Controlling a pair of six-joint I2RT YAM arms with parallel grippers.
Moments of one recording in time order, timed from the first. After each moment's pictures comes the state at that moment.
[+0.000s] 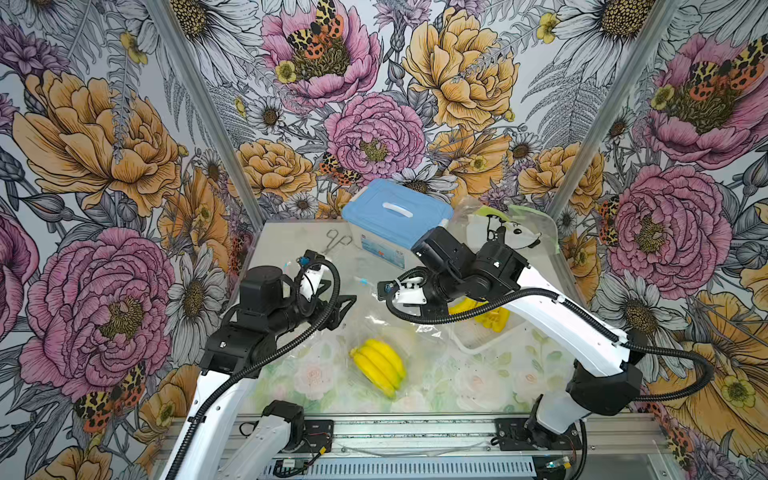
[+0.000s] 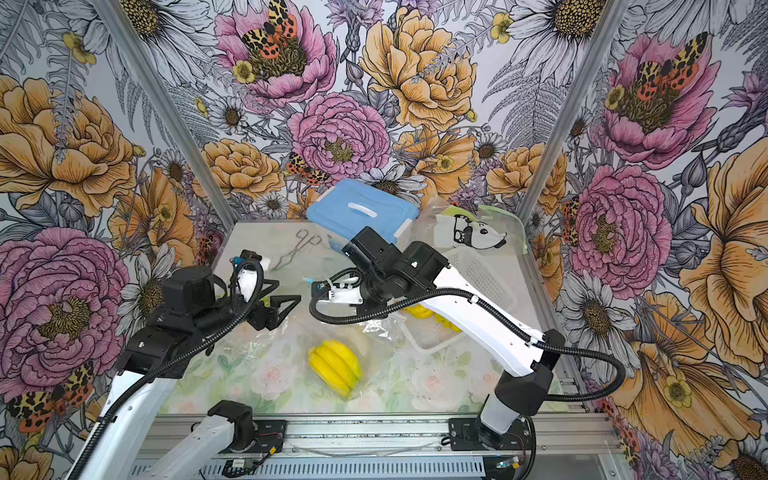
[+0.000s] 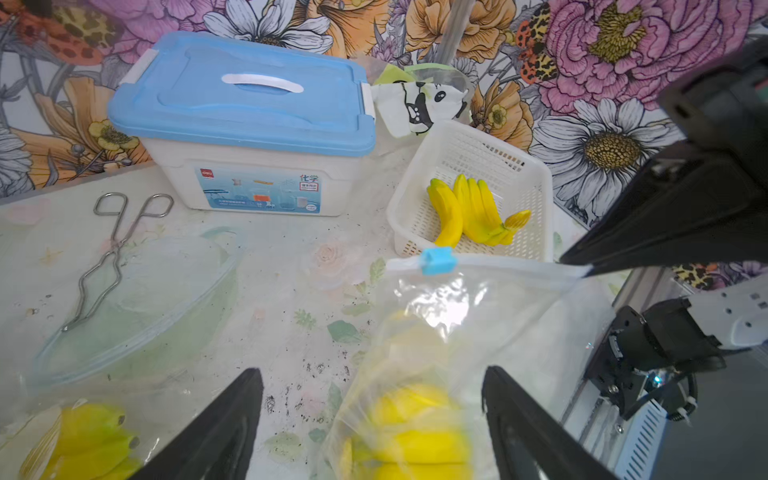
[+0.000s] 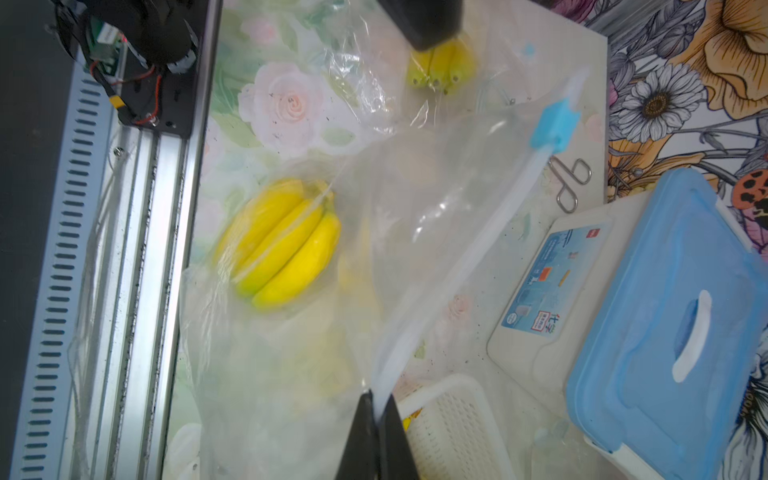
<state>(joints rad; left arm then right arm) -0.23 0.76 1.04 -0.82 0.50 0.06 0.94 1.60 1.88 -1.30 -0.11 -0.79</state>
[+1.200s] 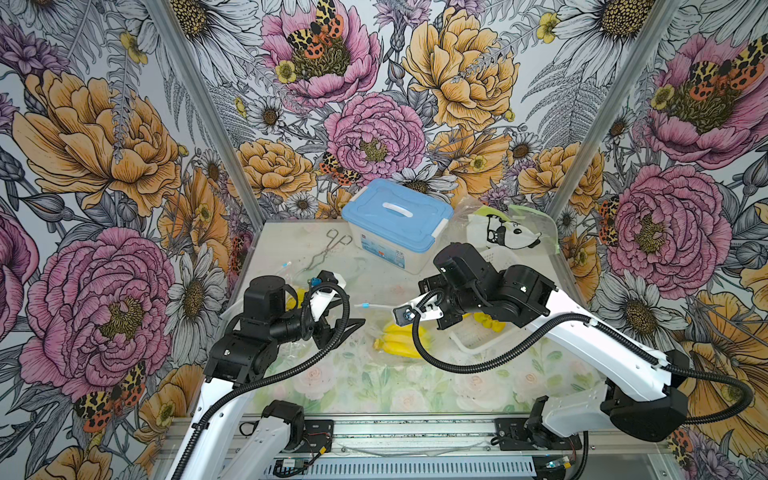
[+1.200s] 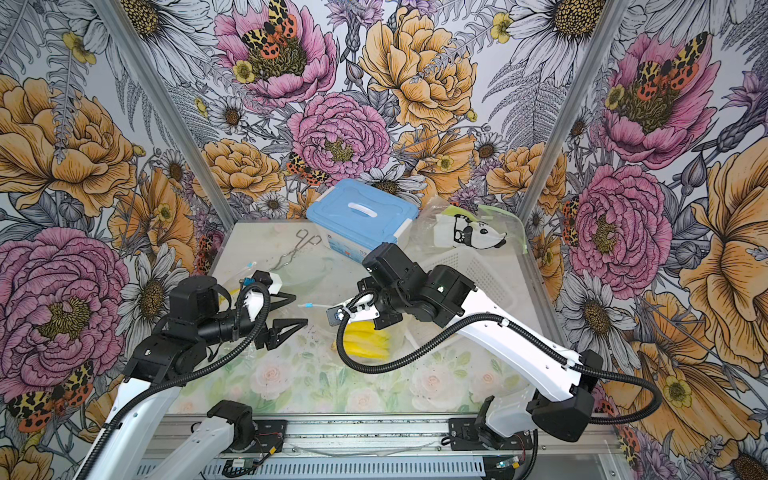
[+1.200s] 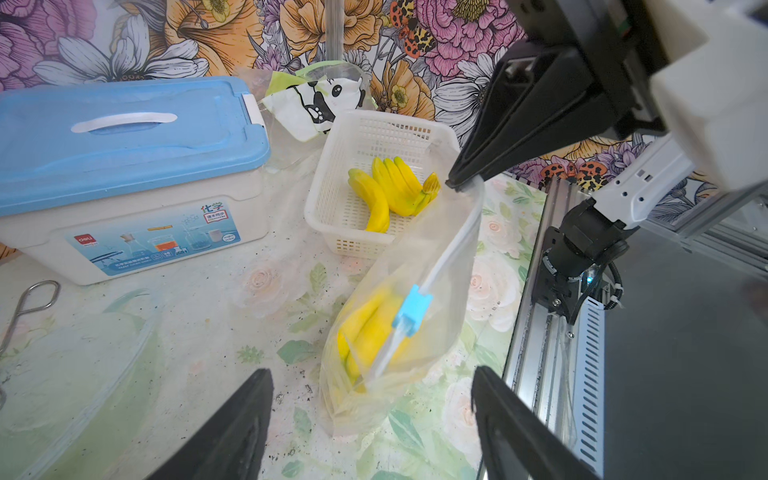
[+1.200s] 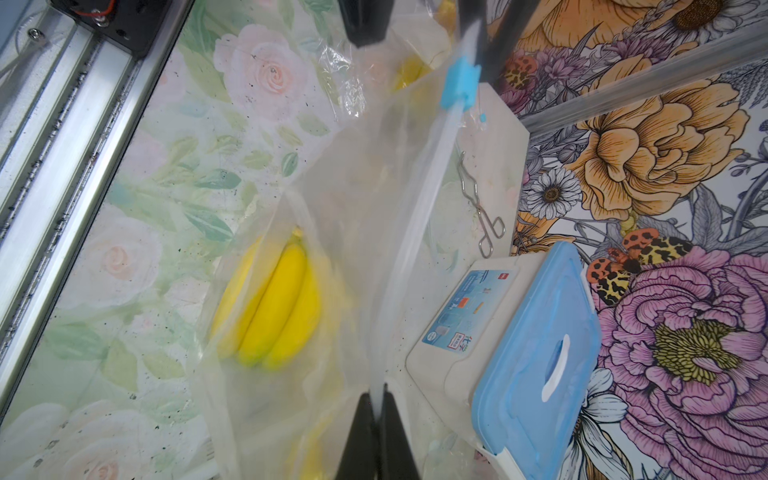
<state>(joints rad) -0.23 0.75 0.96 -0.81 0.74 0.28 0.97 1.39 1.61 -1.04 -0.07 -1.06</state>
